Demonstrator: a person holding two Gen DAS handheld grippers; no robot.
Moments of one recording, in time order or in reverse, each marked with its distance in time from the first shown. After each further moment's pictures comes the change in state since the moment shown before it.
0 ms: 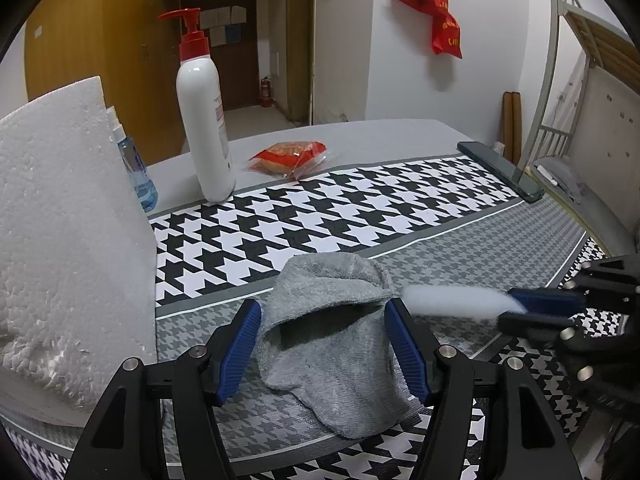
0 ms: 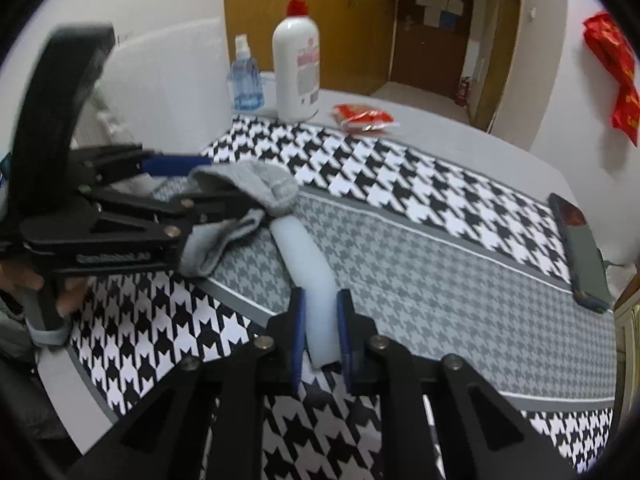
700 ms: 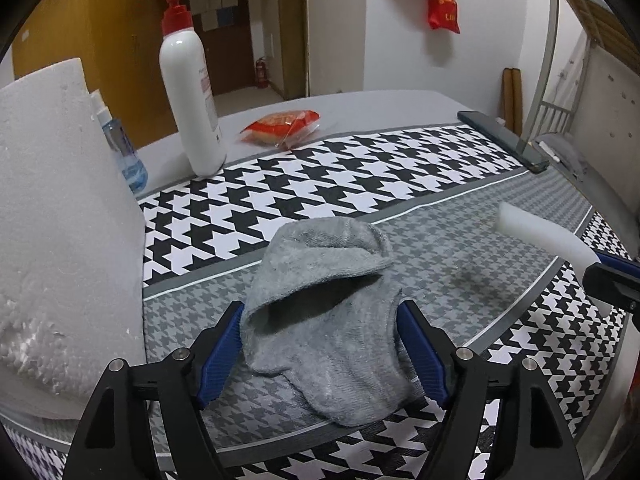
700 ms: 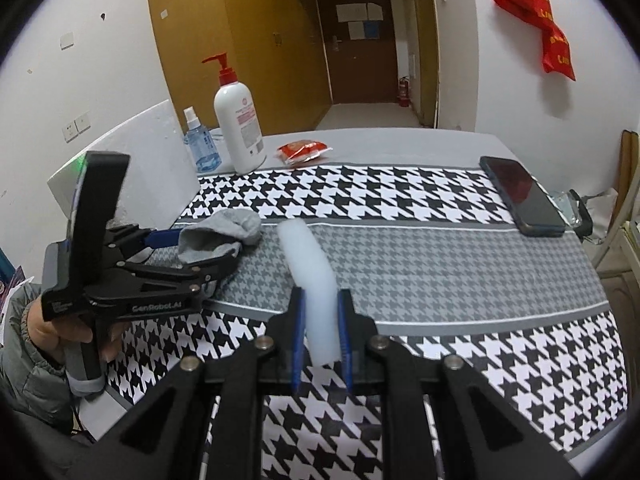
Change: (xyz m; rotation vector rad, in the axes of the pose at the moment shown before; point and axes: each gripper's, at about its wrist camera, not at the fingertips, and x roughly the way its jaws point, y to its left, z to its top) left arm 0.013 -0.006 -0.009 0.035 0.084 0.006; right arm -0.046 -0.011 -0.023 0.265 -0.117 -0.060
